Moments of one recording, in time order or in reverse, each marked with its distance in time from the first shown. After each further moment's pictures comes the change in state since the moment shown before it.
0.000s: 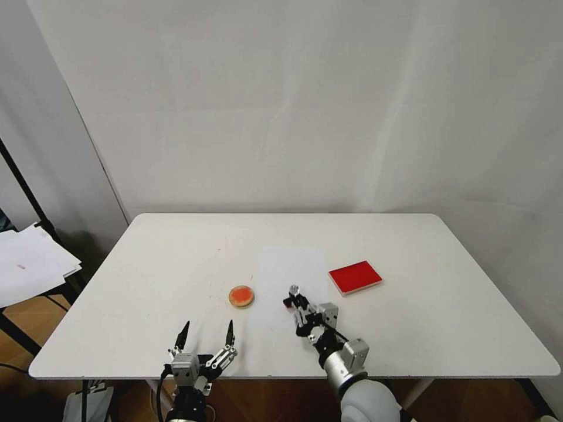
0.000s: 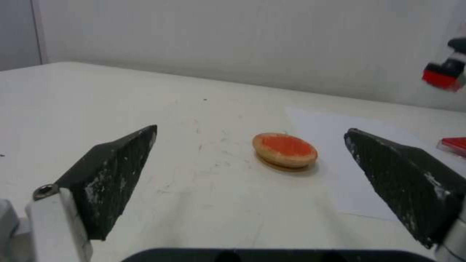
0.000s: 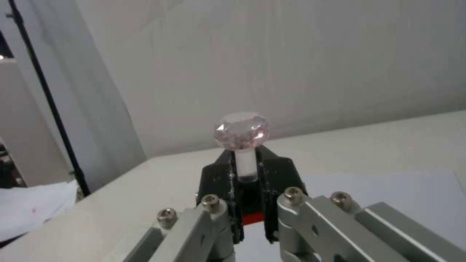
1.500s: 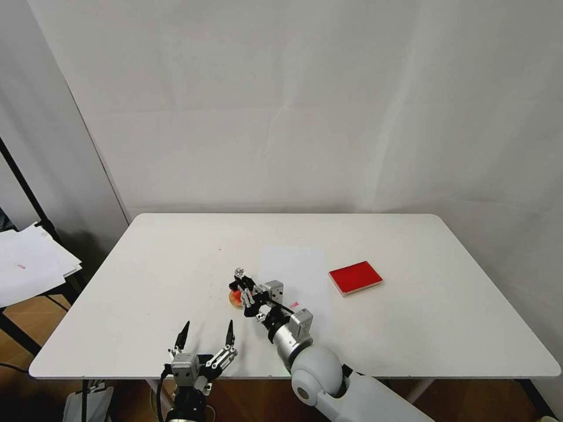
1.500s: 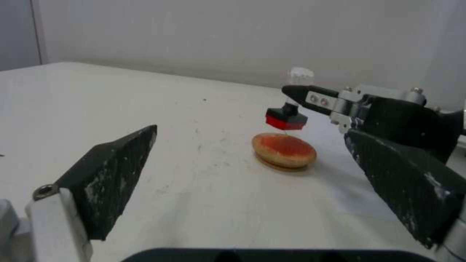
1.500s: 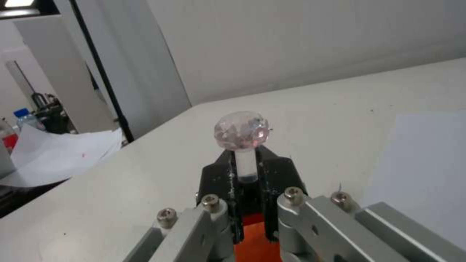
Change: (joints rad) left arm 0.000 0.000 0.000 0.000 0.000 0.000 0.000; right arm 0.296 0.113 -0.288 -0.259 0.121 -0.029 -0.006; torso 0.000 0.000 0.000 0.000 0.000
